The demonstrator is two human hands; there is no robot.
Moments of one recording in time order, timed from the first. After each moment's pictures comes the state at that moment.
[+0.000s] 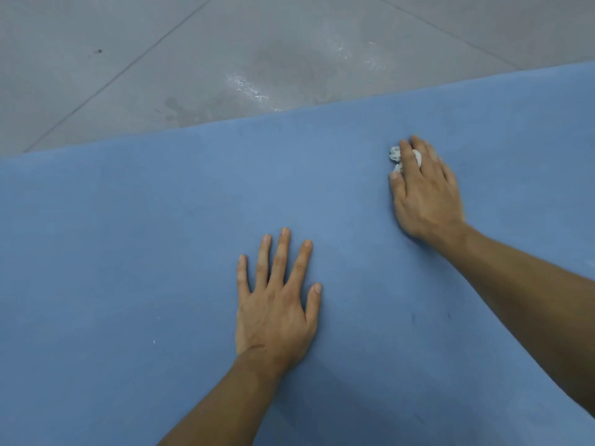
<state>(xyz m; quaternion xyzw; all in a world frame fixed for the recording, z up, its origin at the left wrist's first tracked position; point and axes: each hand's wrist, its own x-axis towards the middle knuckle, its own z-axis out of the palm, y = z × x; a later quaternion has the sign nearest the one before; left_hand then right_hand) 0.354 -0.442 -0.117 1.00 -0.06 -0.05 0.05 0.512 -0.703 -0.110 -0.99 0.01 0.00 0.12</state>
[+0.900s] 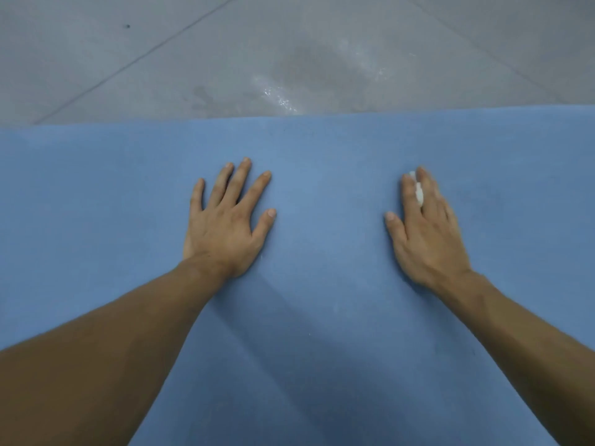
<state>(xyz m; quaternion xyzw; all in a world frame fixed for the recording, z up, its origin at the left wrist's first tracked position) 0.478 -0.335 -0.114 1.00 -0.02 -0.05 0.07 0.488 -0.657 -0.112 -0.99 -0.04 0.05 0.12</state>
